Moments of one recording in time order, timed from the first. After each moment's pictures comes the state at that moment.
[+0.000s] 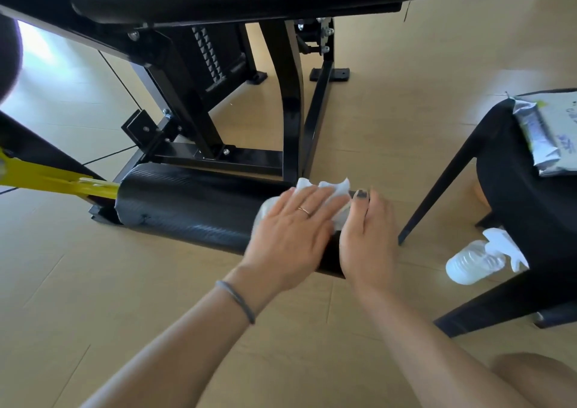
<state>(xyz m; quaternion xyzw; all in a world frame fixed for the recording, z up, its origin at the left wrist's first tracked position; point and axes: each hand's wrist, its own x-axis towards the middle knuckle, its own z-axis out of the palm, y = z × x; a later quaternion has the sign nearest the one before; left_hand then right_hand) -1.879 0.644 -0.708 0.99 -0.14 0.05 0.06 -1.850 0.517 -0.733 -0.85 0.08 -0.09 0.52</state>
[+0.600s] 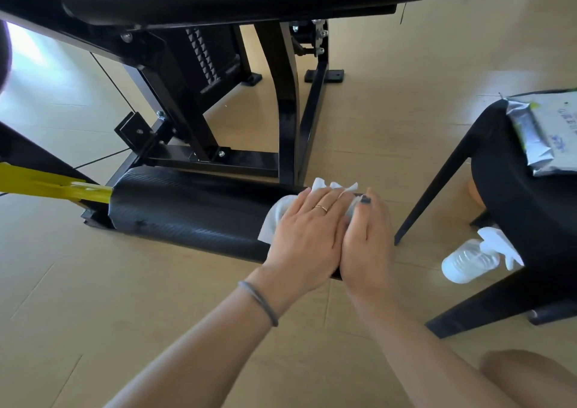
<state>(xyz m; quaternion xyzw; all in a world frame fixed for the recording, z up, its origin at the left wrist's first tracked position) -1.864 0.622 -0.721 0.99 -0.13 0.07 0.06 -1.857 0.517 -0.733 -0.82 0.08 -0.09 0.56</state>
